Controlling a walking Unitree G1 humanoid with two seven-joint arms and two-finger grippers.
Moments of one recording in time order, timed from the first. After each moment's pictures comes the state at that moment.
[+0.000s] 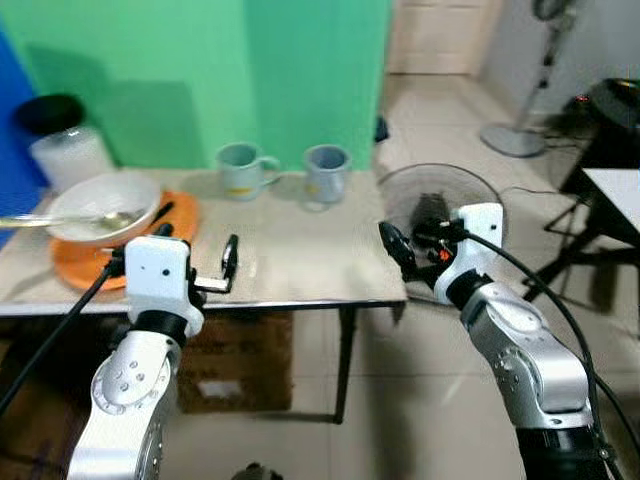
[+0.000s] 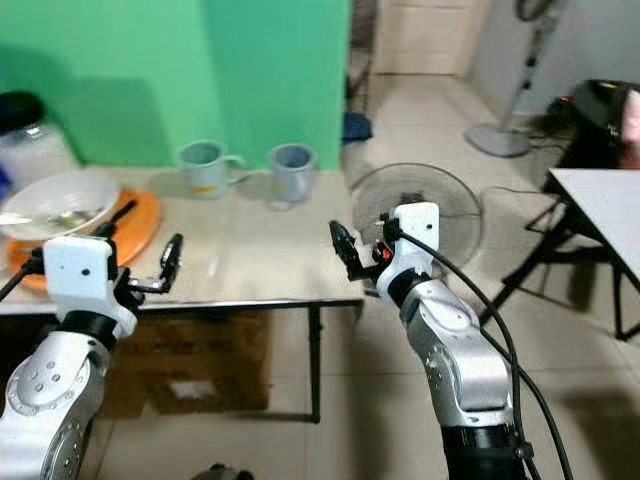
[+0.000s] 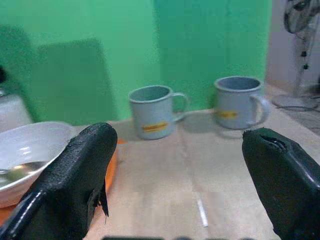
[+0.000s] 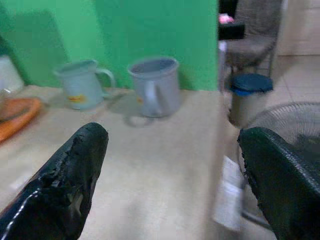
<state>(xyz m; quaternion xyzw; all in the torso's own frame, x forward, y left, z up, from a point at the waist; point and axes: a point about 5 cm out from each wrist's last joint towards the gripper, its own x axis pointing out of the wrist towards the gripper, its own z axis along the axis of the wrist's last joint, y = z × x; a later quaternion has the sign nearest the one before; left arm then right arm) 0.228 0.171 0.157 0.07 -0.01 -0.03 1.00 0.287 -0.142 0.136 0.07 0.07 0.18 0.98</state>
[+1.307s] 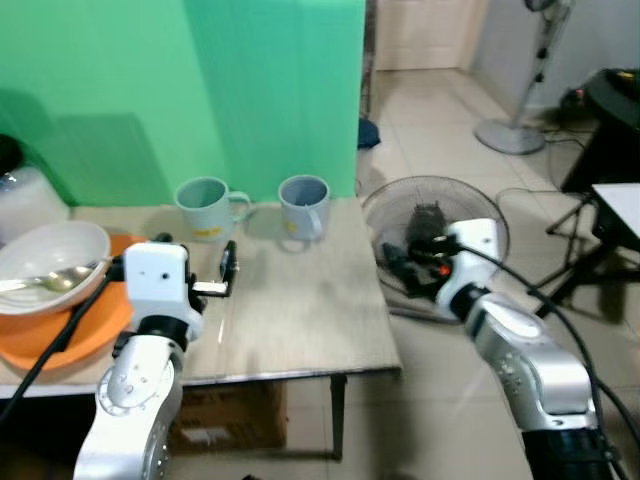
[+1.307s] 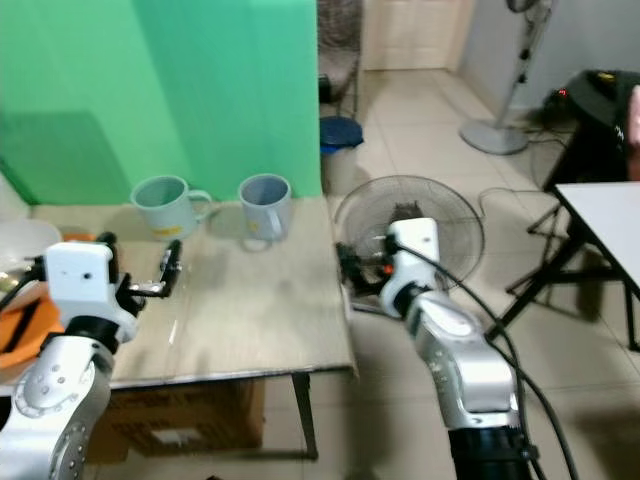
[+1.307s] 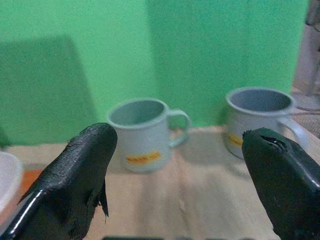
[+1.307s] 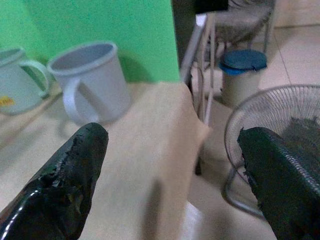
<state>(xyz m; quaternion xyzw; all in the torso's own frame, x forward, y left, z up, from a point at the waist) 0.226 0.173 0.150 0.05 0.01 -0.01 1.00 0.284 -0.147 0.119 0.07 0.13 0.18 0.97</state>
